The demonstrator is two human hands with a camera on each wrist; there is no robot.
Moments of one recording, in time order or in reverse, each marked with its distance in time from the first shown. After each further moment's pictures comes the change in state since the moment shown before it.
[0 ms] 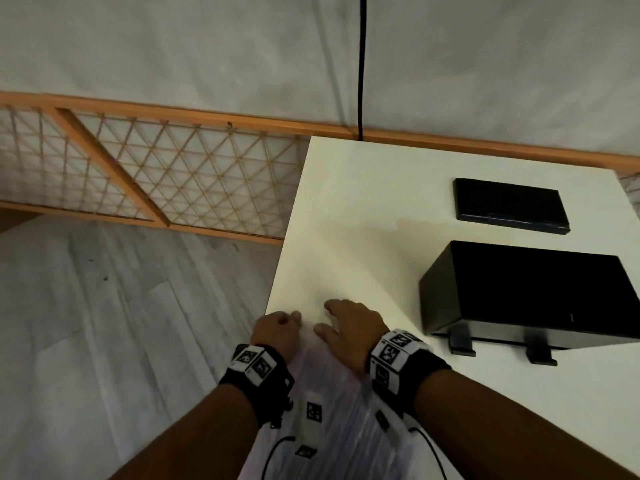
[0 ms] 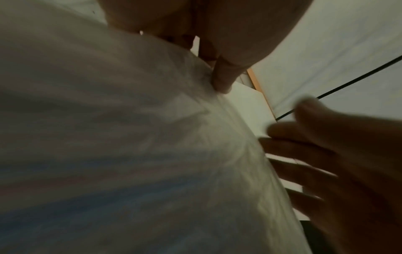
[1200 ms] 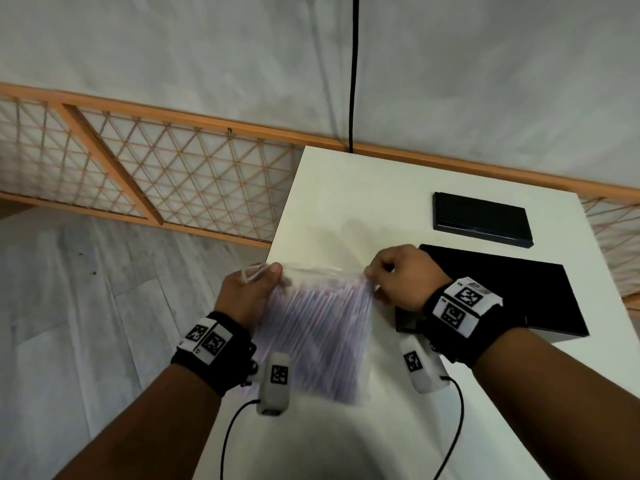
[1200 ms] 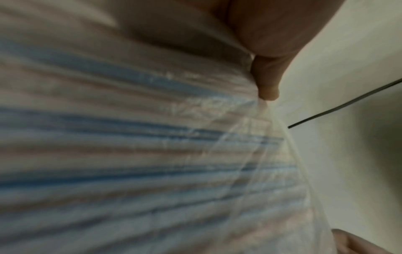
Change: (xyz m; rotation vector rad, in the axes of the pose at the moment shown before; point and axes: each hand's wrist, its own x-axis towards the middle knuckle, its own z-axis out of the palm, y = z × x) left_hand -0.049 0.046 -0.055 -0.619 0.068 0.349; right_hand -0.063 0.024 -0.131 0.258 0.240 0.035
